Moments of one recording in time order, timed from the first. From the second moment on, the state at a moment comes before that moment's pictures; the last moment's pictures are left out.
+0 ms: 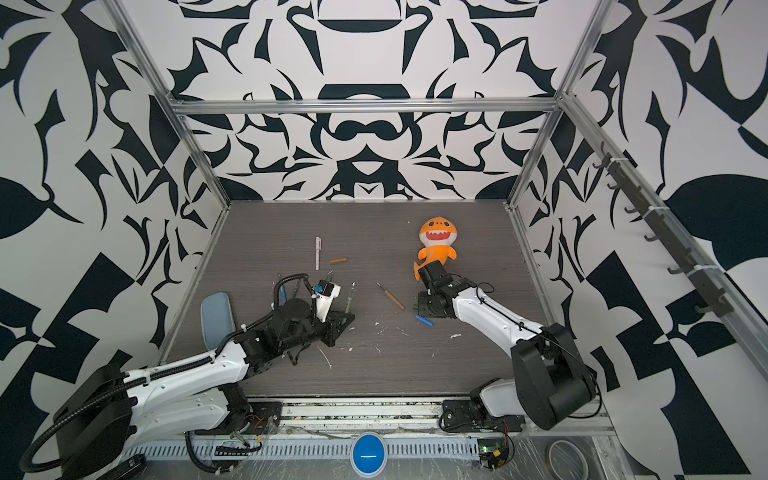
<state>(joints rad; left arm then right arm) -0.90 1.07 0.43 0.20 0.11 -0.46 0.44 1.38 0.80 -0.62 0.09 0.47</state>
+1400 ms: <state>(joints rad) -0.90 0.96 0.42 0.16 0.11 -0.46 0.43 1.57 0.99 -0.63 0.10 0.43</state>
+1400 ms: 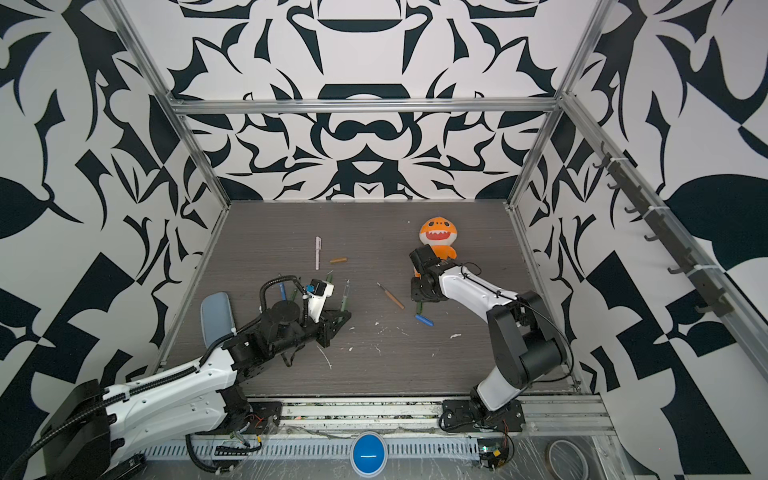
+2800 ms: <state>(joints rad) -0.90 1.00 0.42 0.17 0.14 -0.46 0.37 1.64 0.91 -0.49 -0.09 0.44</state>
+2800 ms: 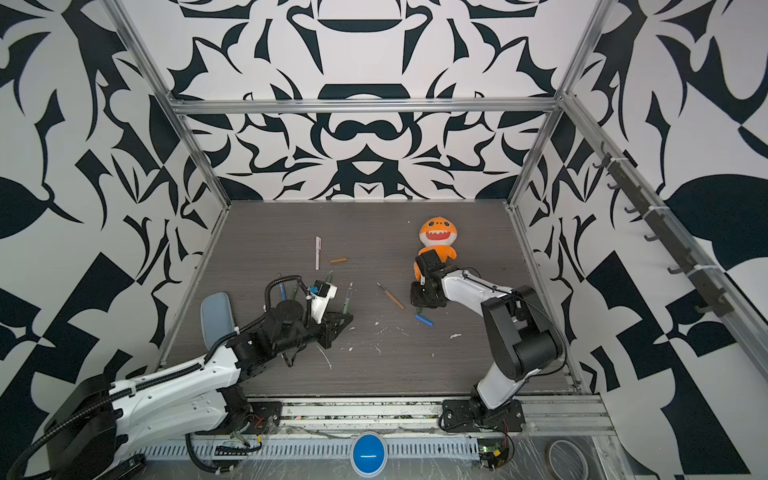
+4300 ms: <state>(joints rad) -0.90 1.04 0.38 0.43 0.21 -0.44 0.71 1.06 0.89 -0.10 -0.07 0.52</state>
